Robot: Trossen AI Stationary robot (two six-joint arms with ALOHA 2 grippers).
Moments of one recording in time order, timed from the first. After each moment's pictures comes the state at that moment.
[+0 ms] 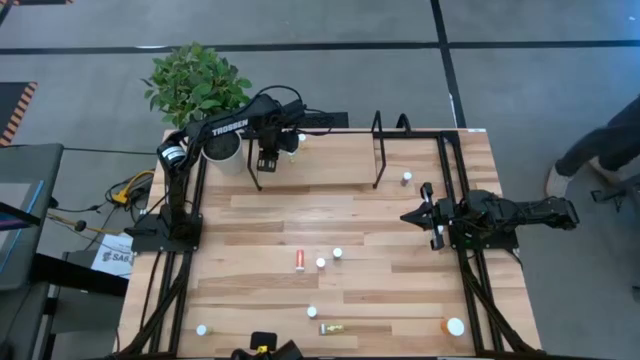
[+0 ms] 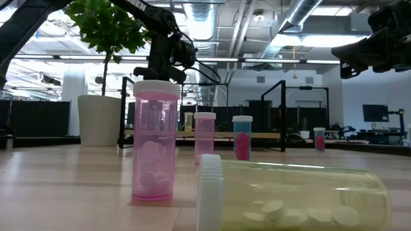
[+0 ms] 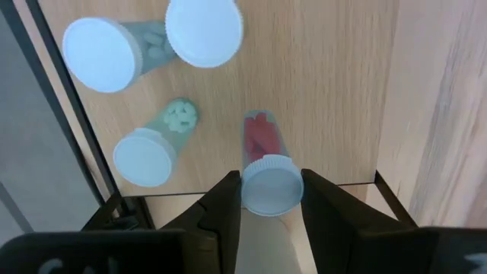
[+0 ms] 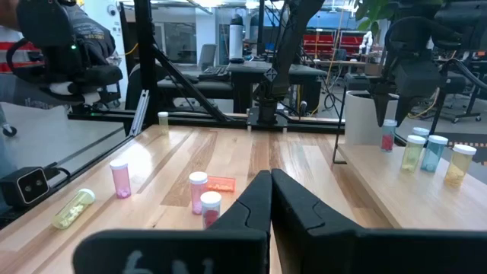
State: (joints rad) left arm 0.62 1.97 1.73 -1.35 -0.12 0.70; right arm 0.04 0.01 0.00 0.04 -0.03 -0.03
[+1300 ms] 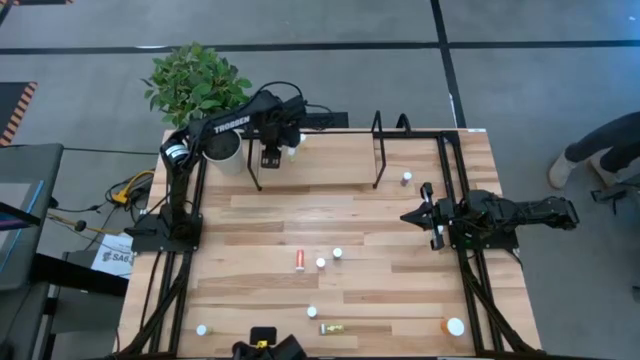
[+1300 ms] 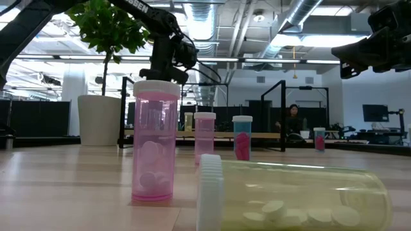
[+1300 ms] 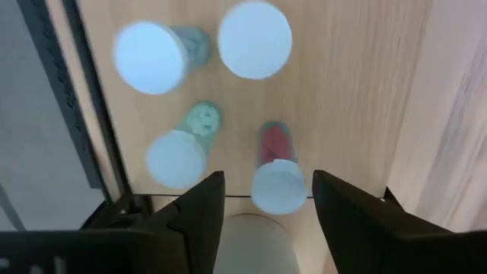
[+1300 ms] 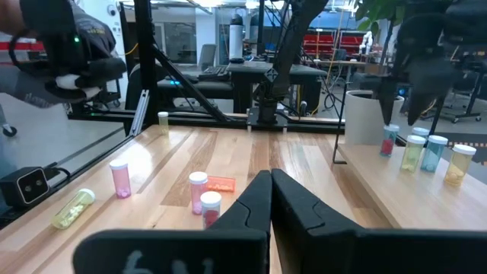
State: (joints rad) left arm 0.64 2.00 1.80 -1.36 -0.11 0.64; right arm 0.04 0.01 0.00 0.04 -0.03 -0.03
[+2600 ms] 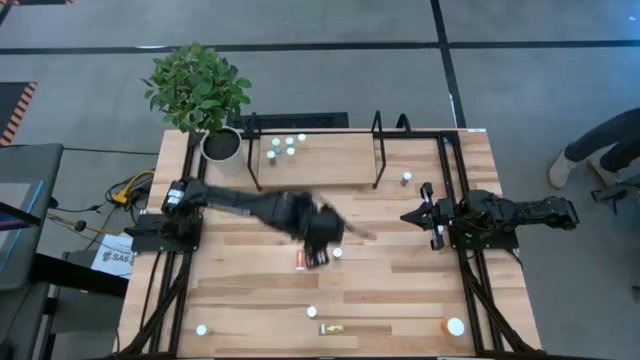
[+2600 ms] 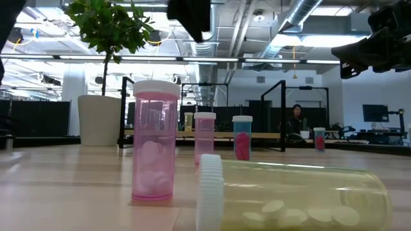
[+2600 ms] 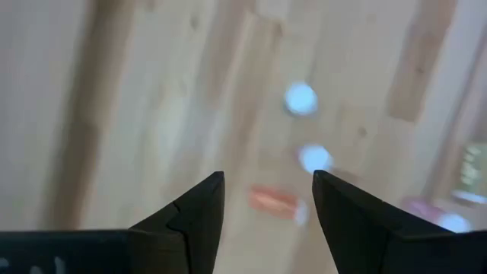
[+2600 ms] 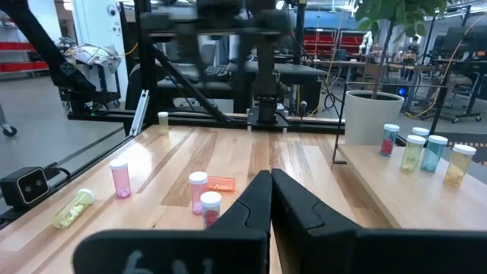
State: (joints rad) left arm -0.23 2.00 2.04 -1.34 -0.20 -0.50; right arm 0.04 0.01 0.00 0.04 -0.03 -0.03
